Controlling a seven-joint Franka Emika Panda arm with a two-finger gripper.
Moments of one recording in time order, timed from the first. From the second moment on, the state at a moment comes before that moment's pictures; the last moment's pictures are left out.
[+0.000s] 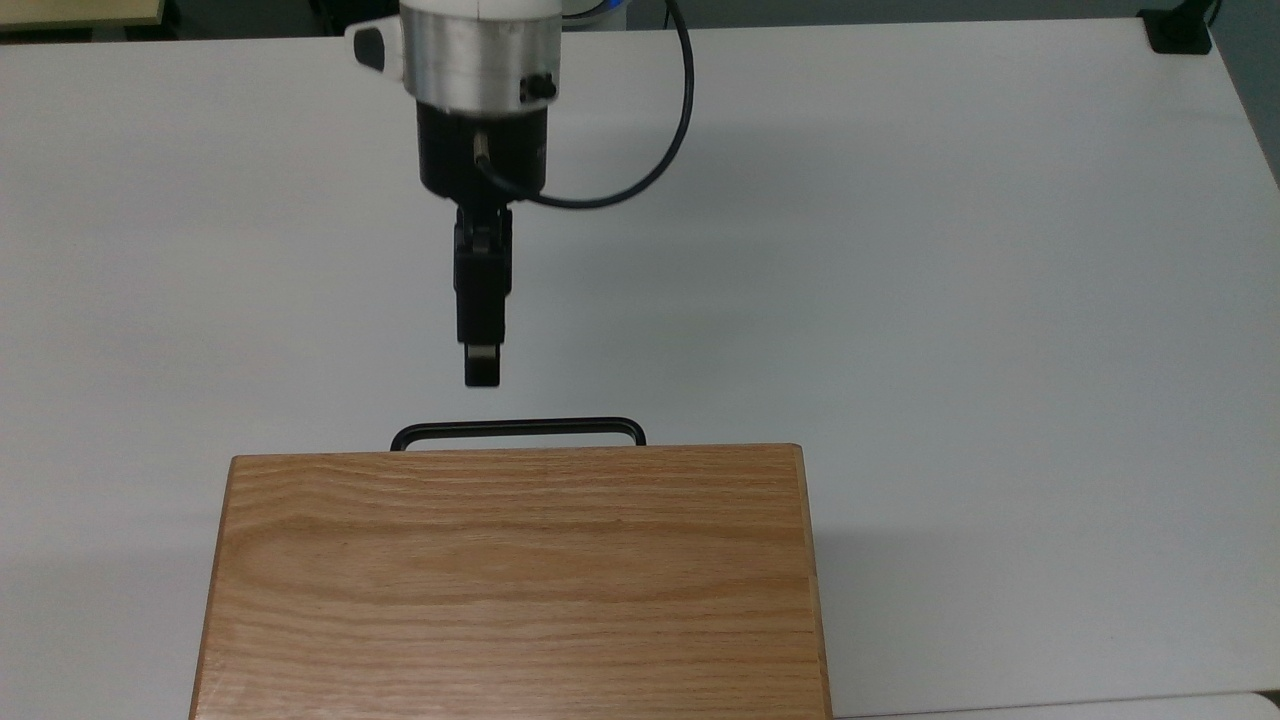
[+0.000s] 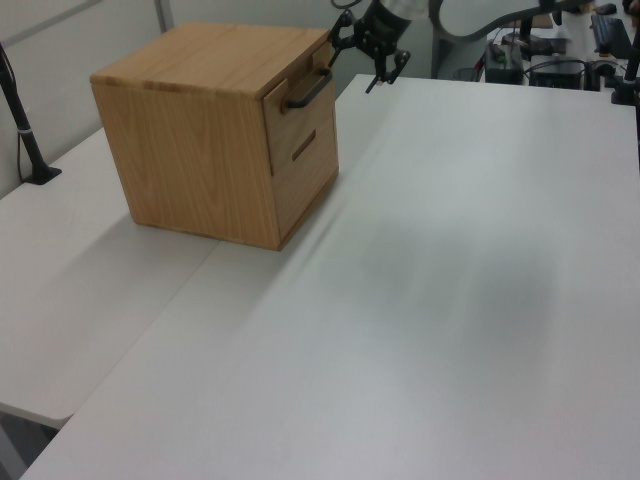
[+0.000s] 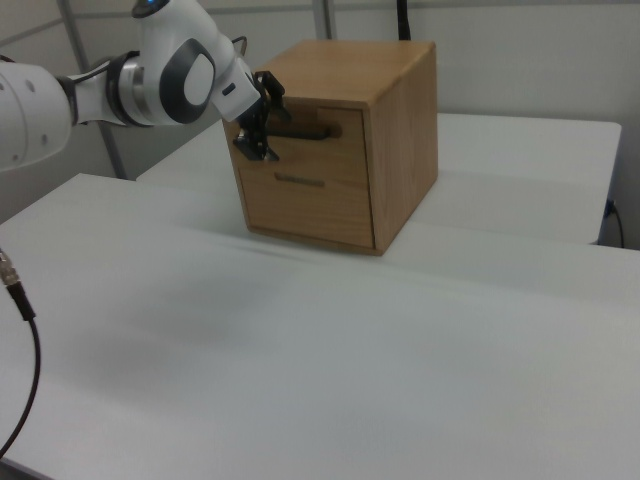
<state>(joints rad) 0.07 0.34 -0.04 -1.47 -0.11 2.42 1.57</state>
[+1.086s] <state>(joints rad) 0.08 0.49 -0.04 -1.34 -0.13 2.58 1.61</state>
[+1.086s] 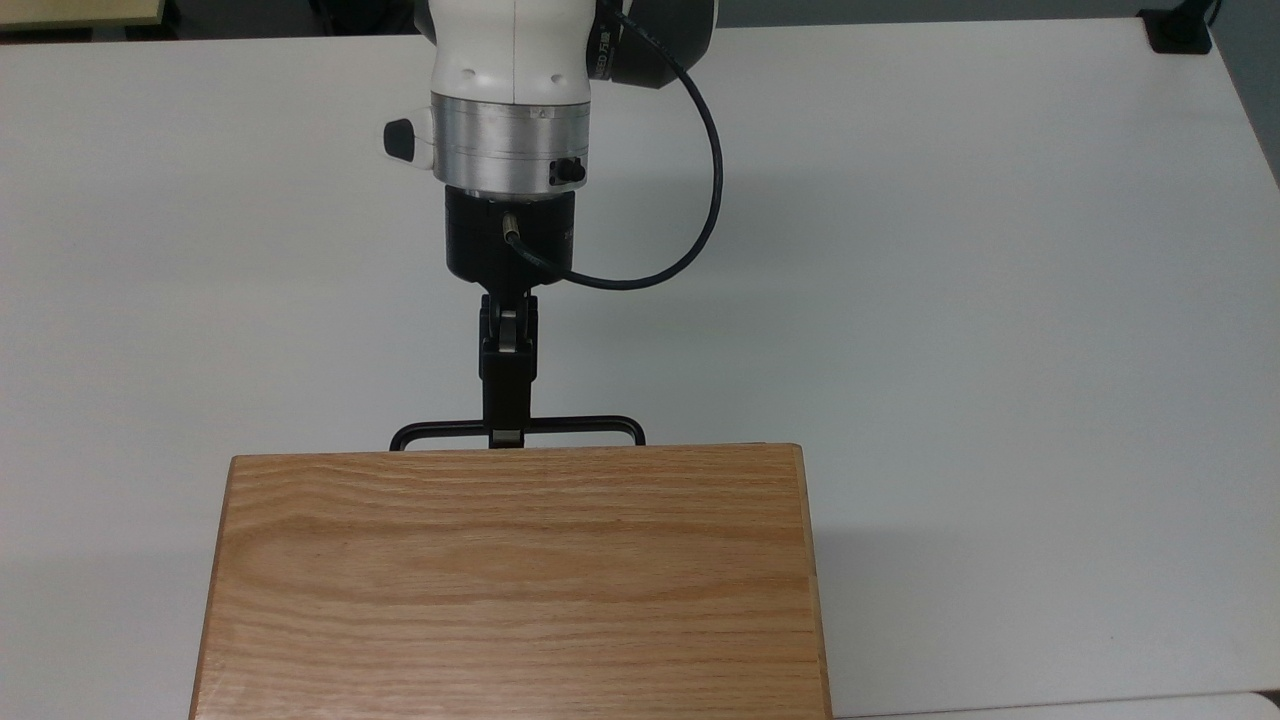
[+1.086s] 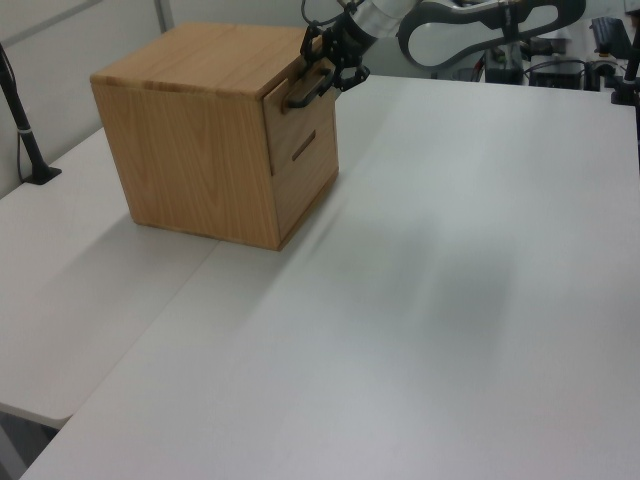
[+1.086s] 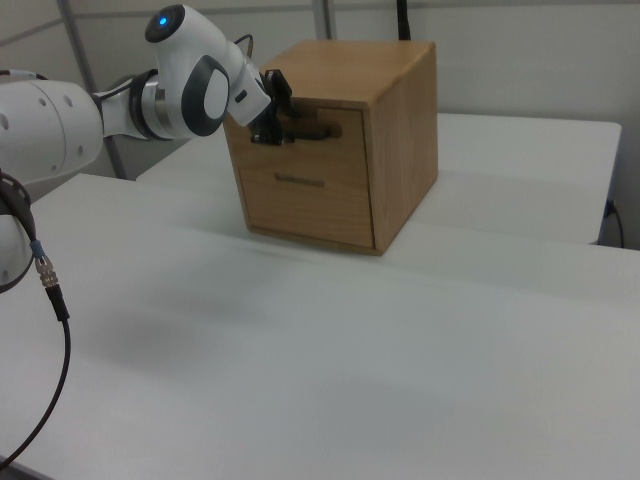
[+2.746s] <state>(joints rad) 0.07 0.21 -0.04 -1.70 0.01 2.59 1.42</state>
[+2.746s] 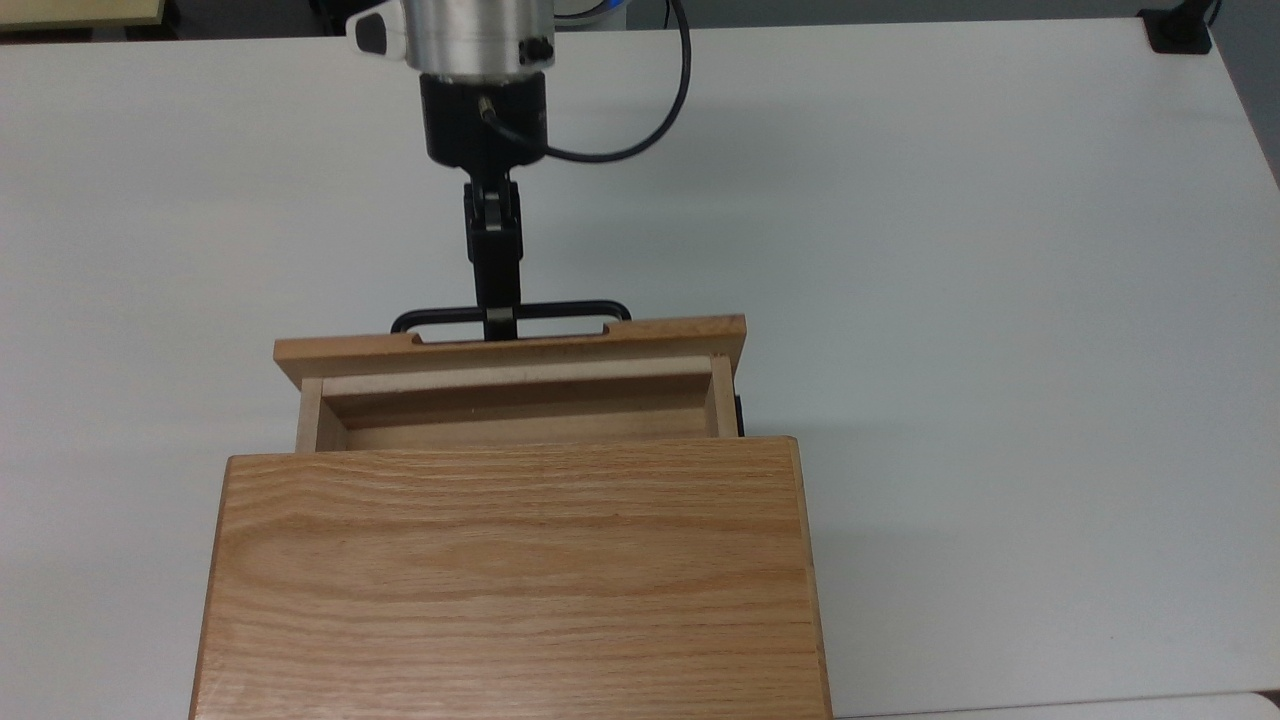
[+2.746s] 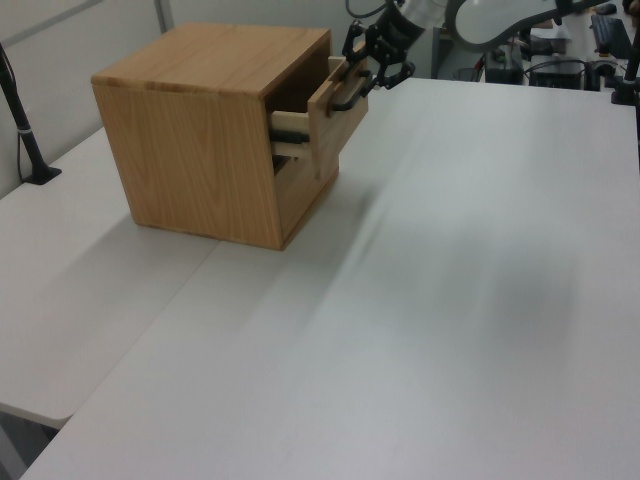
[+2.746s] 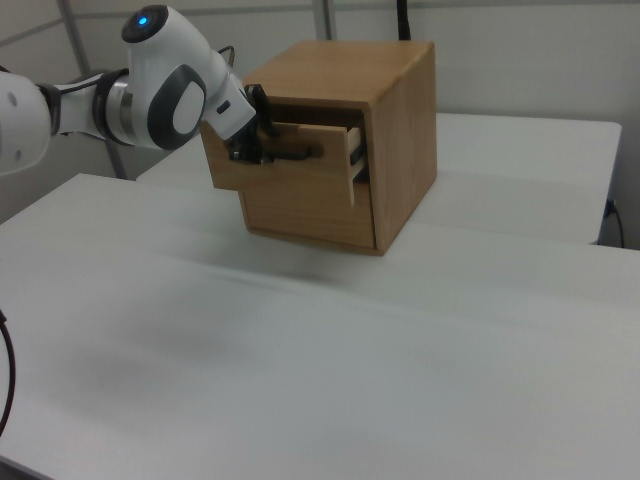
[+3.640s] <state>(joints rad) 0.05 0.00 -0.06 -1.95 0.13 2.59 1.22</state>
